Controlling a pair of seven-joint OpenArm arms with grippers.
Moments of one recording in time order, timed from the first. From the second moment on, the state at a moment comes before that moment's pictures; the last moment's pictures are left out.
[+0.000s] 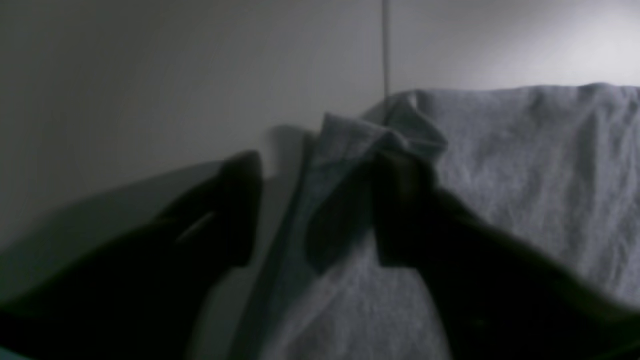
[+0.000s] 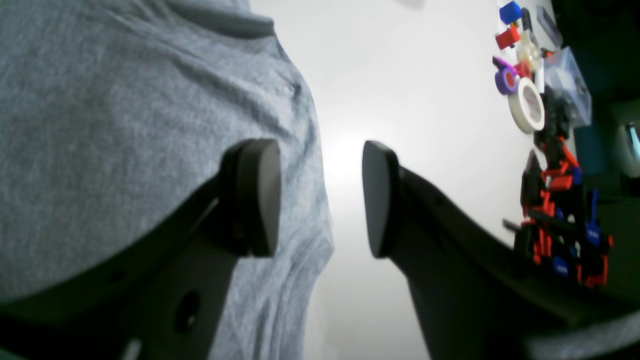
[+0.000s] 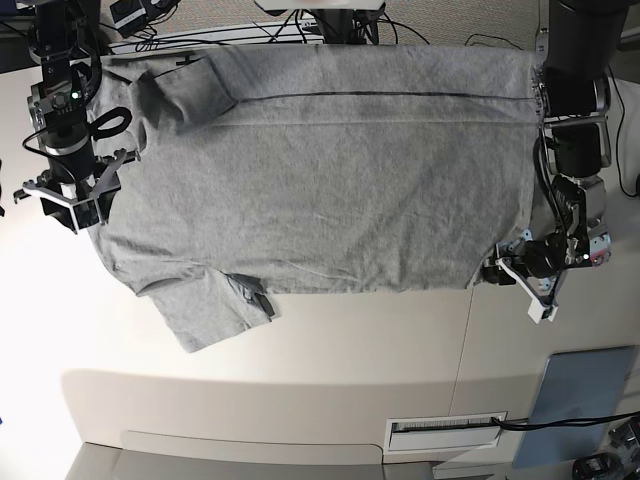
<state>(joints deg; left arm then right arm) -27.2 -21.3 -6.1 44.7 -26.5 -27.3 44.7 -23.0 35.5 9.1 115.5 1.7 3.7 -38.0</state>
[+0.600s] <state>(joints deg) -28.8 -23.4 -6.1 44.5 -26.5 -26.3 41.3 1.9 35.2 1.7 91.5 14.1 12.5 -42.2</state>
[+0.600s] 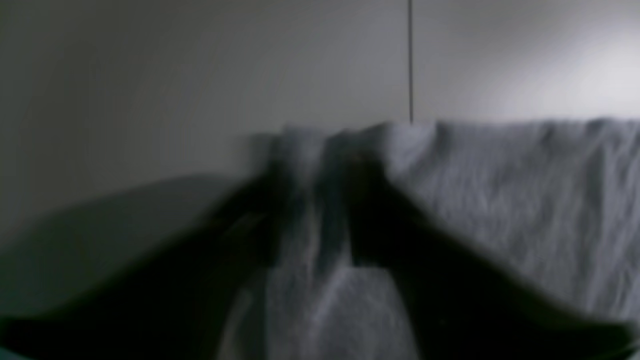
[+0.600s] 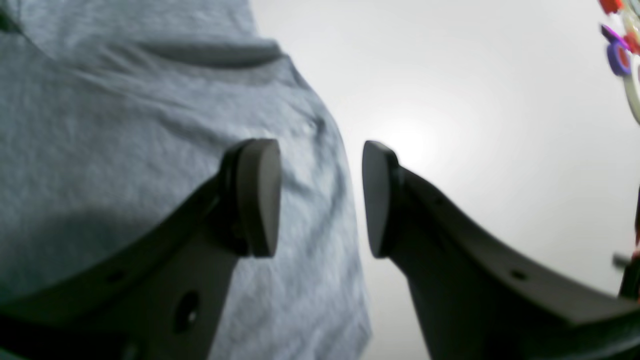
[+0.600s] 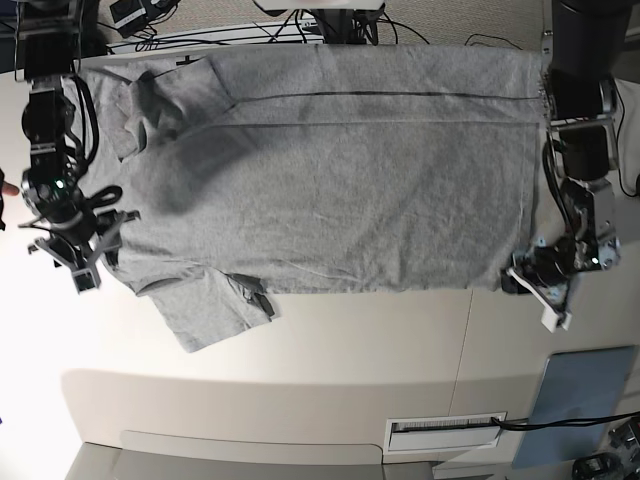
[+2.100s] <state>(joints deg) -24.9 -21.9 -6.3 44.7 -23.4 -31.7 40.1 38.7 27.5 -18.8 42.6 10.7 23.9 -42.5</state>
